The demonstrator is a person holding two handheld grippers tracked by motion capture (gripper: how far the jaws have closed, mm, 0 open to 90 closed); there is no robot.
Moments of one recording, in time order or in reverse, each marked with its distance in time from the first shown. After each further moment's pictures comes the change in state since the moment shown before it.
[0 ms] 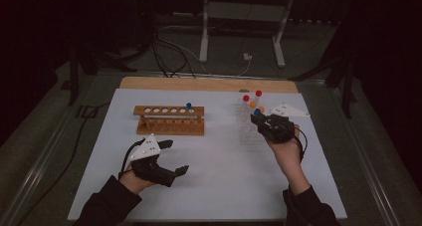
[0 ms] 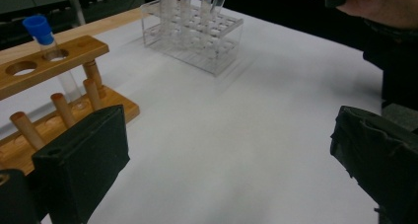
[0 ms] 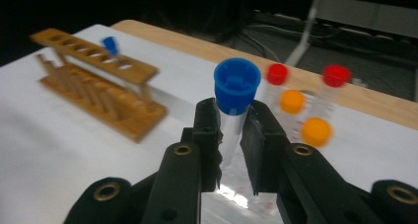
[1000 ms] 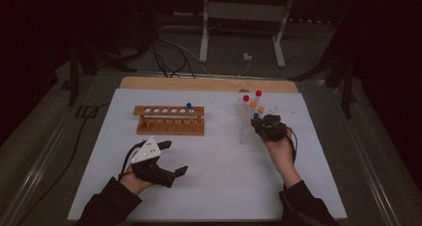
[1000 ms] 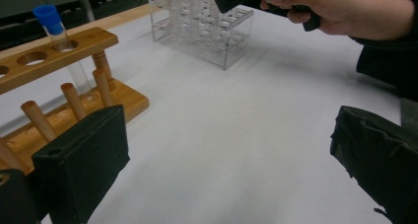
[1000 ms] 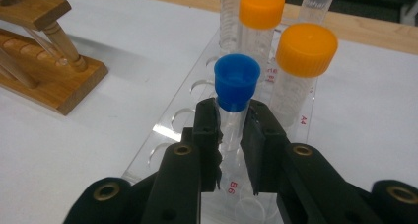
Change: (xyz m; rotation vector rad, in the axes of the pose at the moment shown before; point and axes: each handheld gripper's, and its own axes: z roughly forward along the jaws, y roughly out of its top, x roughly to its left) left arm 0.003 -0.011 0.004 0.015 0.039 0.015; right arm -0.032 -0.040 0.058 0.152 -0.111 0.088
